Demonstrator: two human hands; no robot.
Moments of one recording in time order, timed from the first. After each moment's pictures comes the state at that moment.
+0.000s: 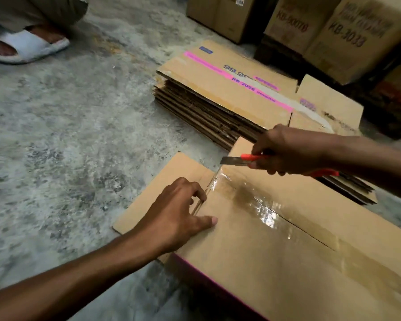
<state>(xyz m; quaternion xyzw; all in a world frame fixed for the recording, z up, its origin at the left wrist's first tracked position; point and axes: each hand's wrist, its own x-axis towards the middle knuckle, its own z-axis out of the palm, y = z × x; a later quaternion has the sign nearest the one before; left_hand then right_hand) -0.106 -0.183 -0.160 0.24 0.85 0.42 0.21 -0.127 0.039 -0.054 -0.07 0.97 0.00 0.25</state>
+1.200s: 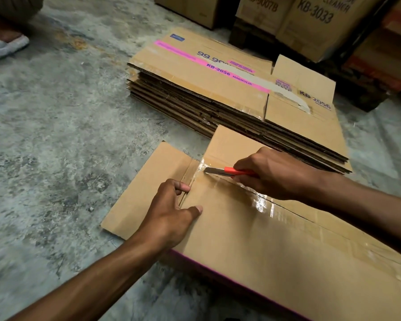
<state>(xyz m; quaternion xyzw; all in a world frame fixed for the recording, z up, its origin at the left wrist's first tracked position) -0.084 -0.166 -0.179 0.05 0.74 0.61 0.30 -0.062 0.034 -0.095 -0.08 0.99 -0.01 0.14</state>
